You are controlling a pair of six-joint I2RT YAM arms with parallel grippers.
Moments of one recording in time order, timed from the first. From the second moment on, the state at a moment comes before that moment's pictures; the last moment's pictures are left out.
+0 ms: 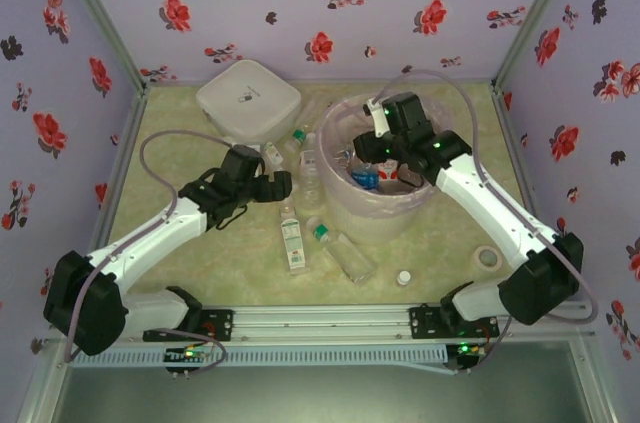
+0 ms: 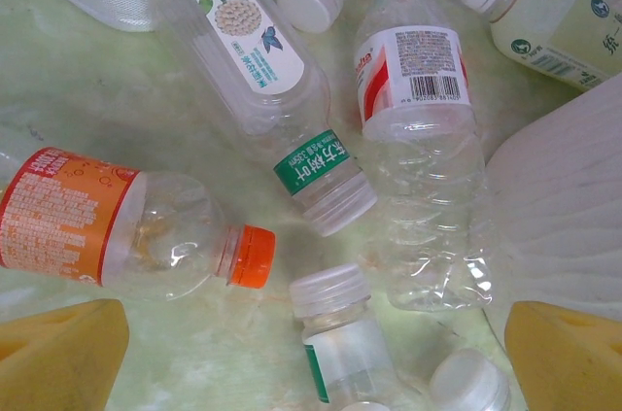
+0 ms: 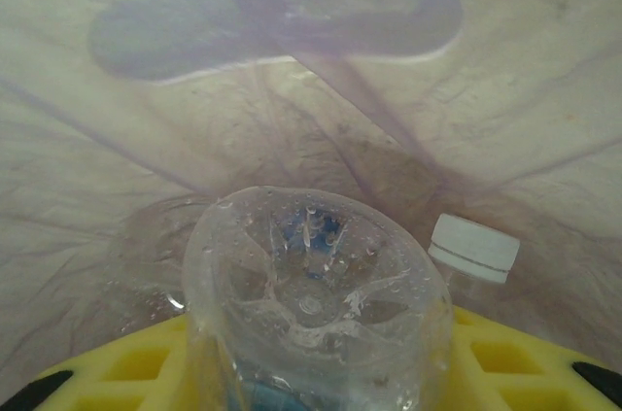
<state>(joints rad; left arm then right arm) -0.63 1.23 0.86 -0.42 -0.13 -0.54 0.54 1.38 1.30 -0.66 0.00 0.11</state>
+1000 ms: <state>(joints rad) -0.63 1.22 0.85 -0.40 -0.13 -0.50 0.29 1.43 1.30 -0.64 0.18 0.11</state>
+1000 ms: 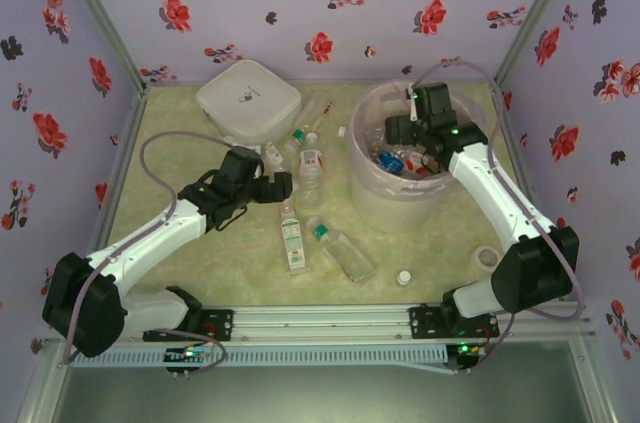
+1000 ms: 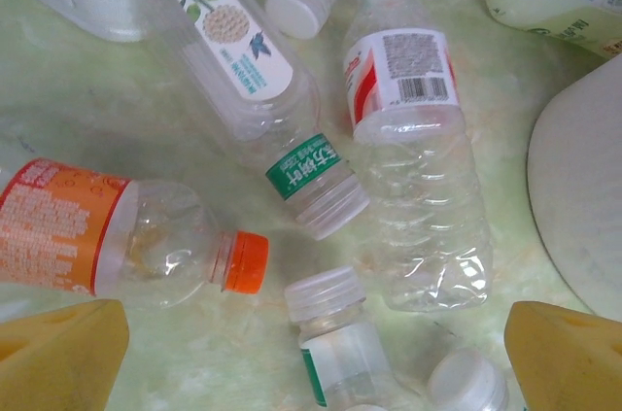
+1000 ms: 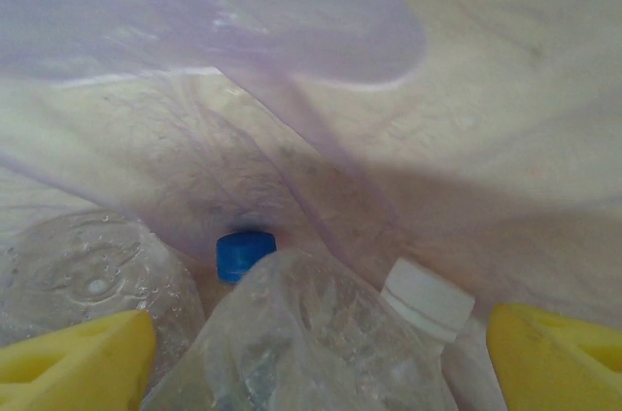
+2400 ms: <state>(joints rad) -0.55 1.80 1.44 -0.45 -0.06 -0.21 -0.03 1.11 1.65 -0.93 -0.26 0.27</state>
